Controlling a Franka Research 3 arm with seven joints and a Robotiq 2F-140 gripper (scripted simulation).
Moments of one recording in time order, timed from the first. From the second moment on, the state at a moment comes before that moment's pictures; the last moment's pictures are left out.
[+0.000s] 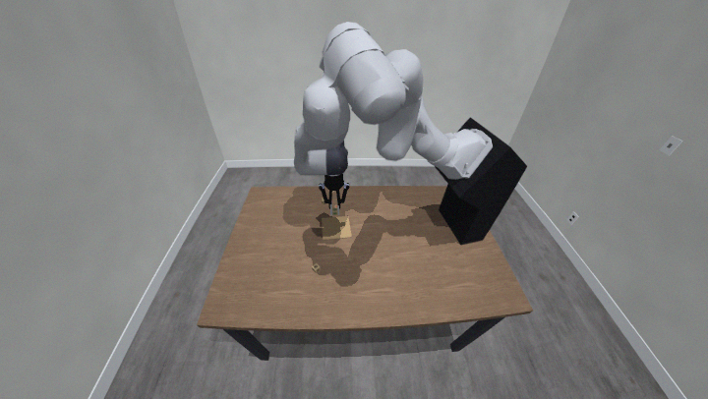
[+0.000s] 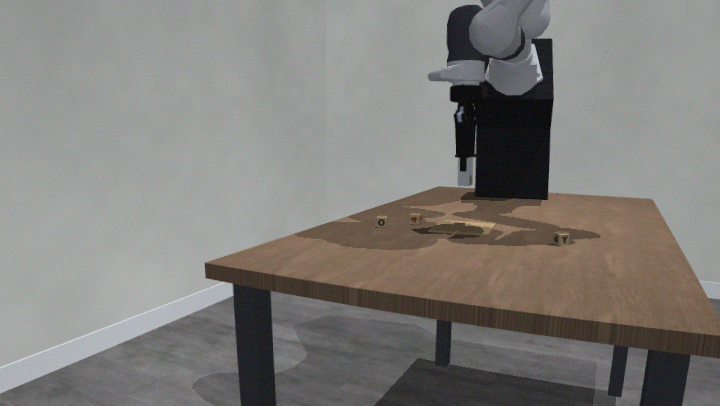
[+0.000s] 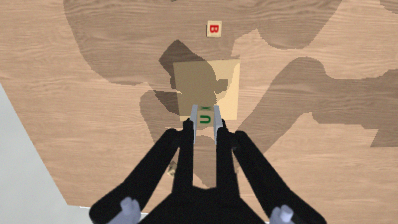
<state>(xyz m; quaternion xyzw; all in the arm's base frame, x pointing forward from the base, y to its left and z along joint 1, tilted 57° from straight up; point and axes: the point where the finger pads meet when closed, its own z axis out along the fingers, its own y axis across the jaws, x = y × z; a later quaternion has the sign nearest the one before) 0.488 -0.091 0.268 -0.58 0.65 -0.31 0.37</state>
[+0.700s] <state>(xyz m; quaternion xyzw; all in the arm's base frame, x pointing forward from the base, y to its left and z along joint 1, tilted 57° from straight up) 0.499 -0.093 0.258 -0.56 0.68 -0.29 0.38</state>
